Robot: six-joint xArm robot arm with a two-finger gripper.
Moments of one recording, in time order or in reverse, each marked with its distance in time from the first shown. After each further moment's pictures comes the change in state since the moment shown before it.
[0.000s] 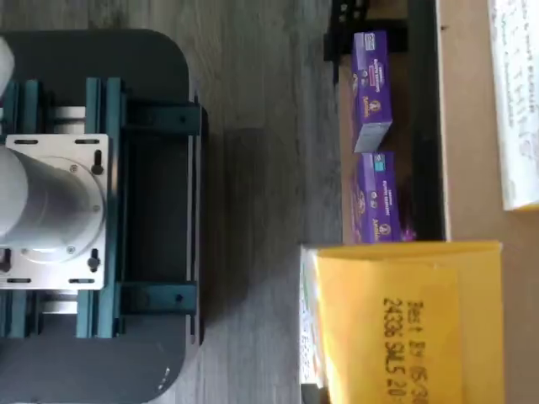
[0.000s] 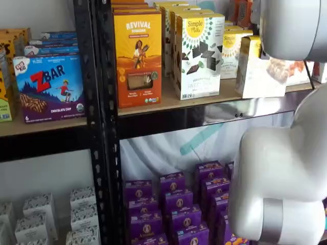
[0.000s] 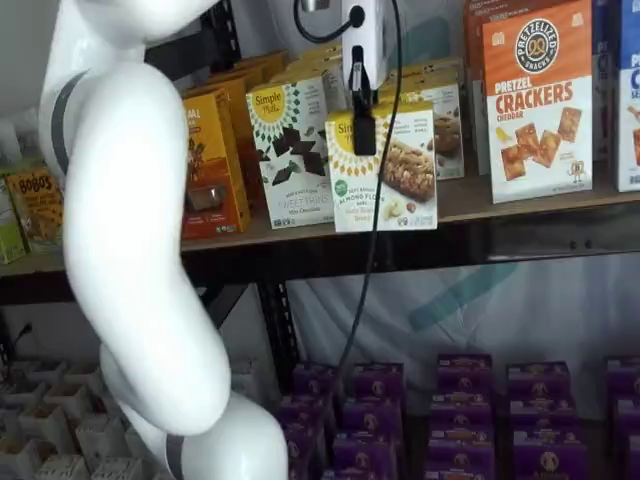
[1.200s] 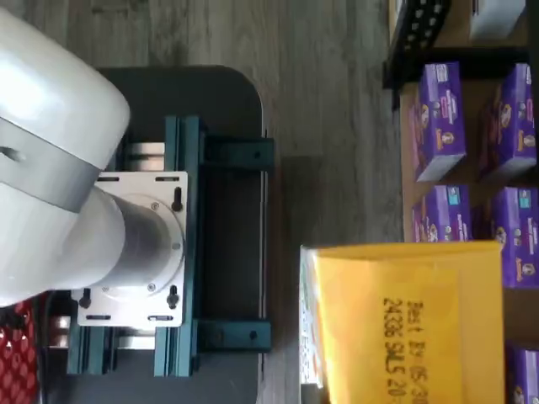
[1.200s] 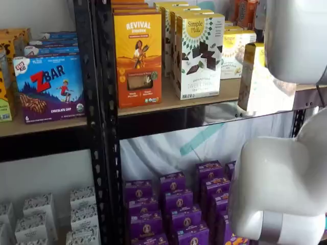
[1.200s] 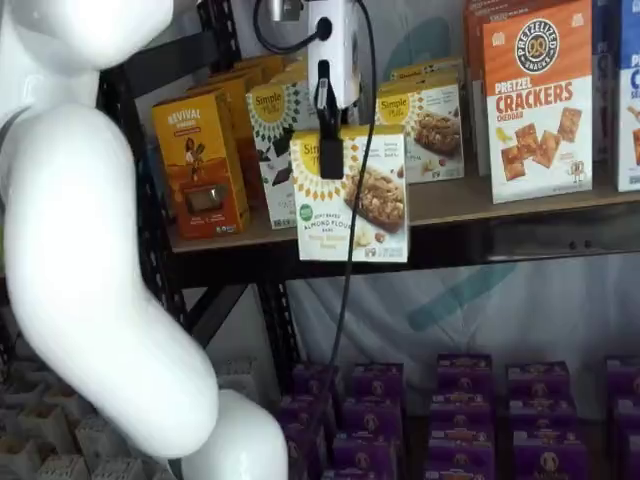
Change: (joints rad) arm -0.012 -0.191 0.154 0.010 0.095 -0.006
